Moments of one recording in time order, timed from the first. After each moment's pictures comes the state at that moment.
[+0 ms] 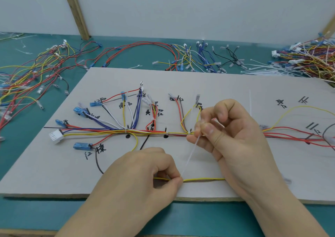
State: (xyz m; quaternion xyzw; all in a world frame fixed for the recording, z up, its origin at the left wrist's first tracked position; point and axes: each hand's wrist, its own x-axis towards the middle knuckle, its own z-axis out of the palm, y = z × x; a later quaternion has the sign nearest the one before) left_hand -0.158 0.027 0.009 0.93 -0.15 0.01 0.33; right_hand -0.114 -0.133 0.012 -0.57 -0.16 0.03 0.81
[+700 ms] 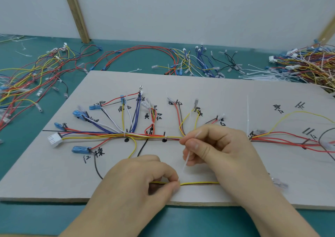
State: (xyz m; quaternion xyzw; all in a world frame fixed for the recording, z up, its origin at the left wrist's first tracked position) left_hand -0.159 0.031 0.002 0.94 -0.17 0.04 0.30; right_hand -0.120 -0.134 0.017 -0.69 -0.17 0.06 0.70
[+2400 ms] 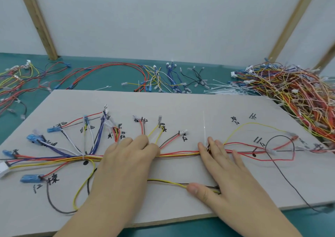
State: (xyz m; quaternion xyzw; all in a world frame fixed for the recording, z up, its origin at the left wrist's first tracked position) left_hand -0.115 -0.018 0.007 0.96 -0.17 0.22 0.08; right_hand -0.138 -0.214 0.020 -0.98 -0.11 0.13 0.08
